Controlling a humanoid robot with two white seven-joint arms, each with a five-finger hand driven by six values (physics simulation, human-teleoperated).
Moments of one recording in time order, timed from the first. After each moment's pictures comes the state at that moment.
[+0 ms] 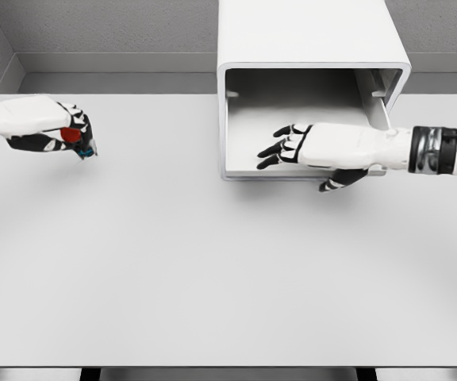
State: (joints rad) left arm -0.76 0.90 -0.63 -1.33 -0.21 -0.61 -0.61; right arm -0.74 -0.79 0.71 -1.58 0.20 -0.60 0.61
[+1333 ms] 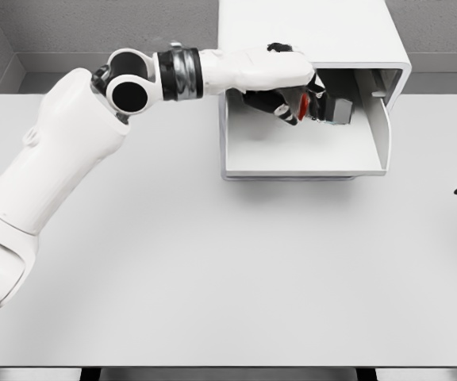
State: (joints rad) left arm -1.06 0.14 -0.71 -1.18 0.44 -0.20 -0.52; right arm 0.35 -1.03 -0.37 -1.66 -0.01 -0.61 0.61
